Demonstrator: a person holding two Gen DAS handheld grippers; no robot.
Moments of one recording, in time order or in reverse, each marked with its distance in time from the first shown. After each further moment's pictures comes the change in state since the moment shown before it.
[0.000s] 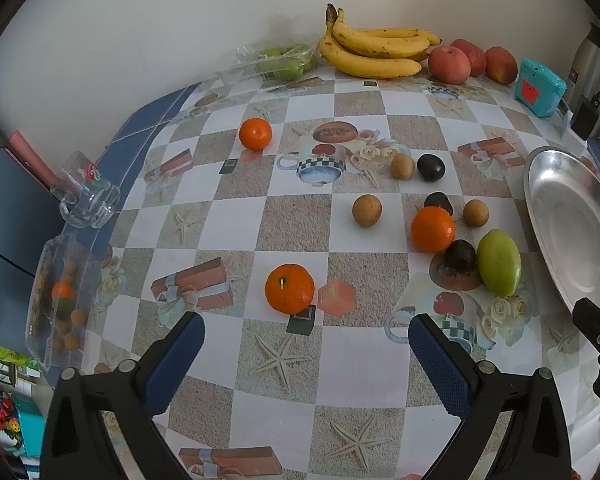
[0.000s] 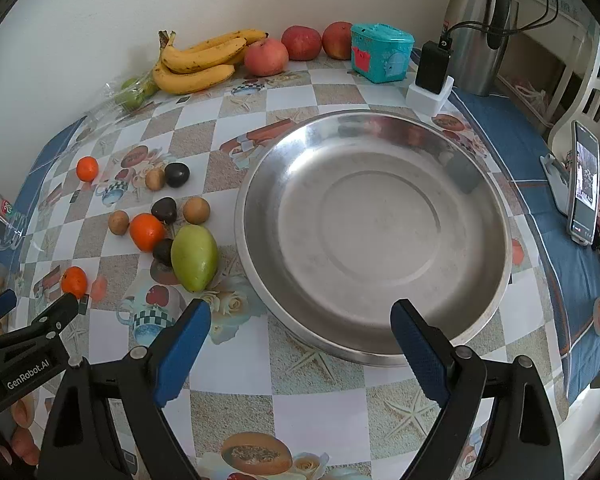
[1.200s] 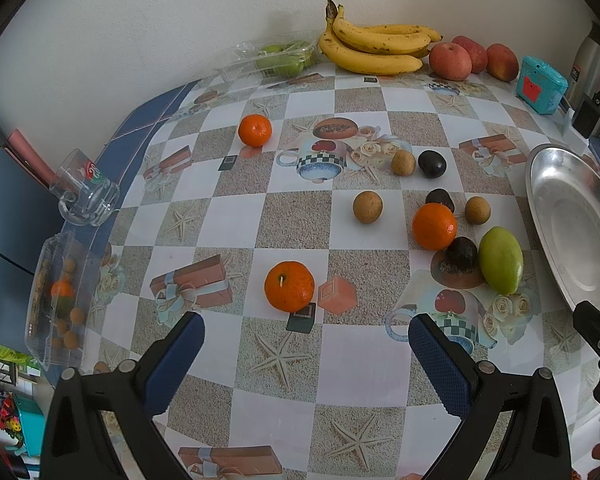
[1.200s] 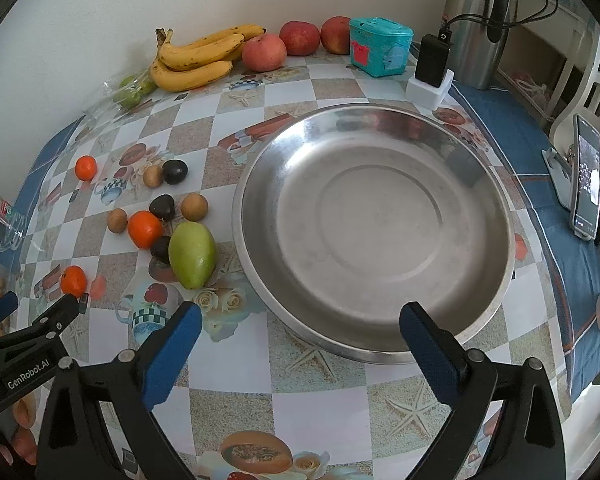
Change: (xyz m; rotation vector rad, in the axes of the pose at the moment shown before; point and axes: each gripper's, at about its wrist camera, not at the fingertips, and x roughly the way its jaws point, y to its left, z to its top) left arm 0.000 -0.001 0.000 0.000 0.002 0.002; right arm 0.002 -0.001 -0.002 0.001 0.013 0.014
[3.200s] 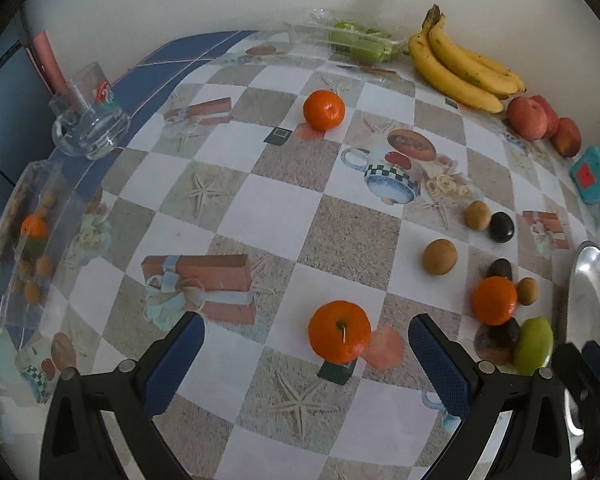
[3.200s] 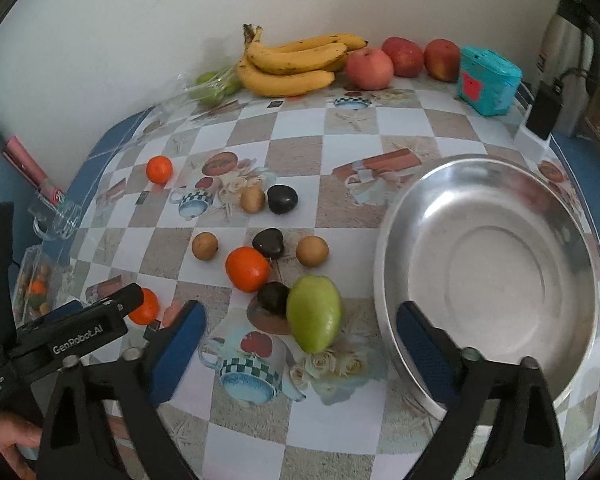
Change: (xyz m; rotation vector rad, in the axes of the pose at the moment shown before) left arm 0.049 0.055 0.022 -0.292 0.092 -0.076; right arm 0.022 0.068 0.037 -0.151 -0.022 0.221
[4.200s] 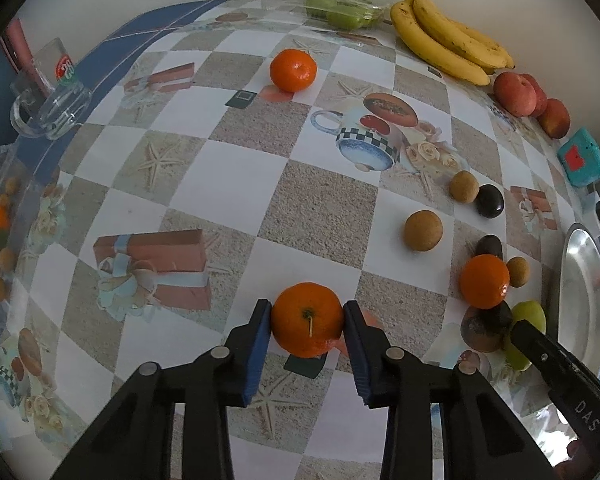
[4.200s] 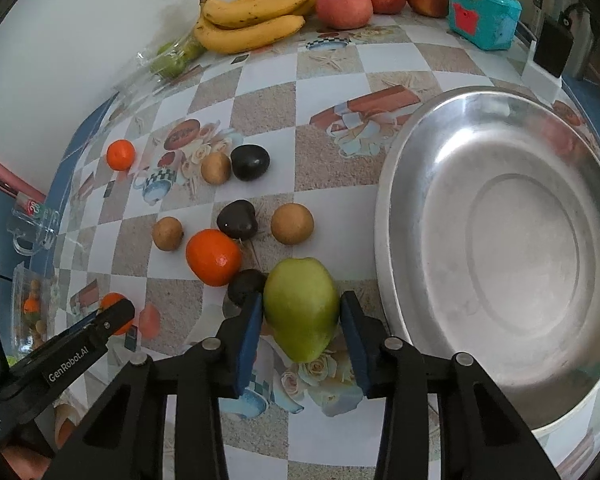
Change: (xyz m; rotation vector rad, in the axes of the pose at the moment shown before) left arm 0.020 -0.009 0.003 0.004 0.112 -0.104; right arm 0.044 -0.018 0.003 0.138 0.156 0.022
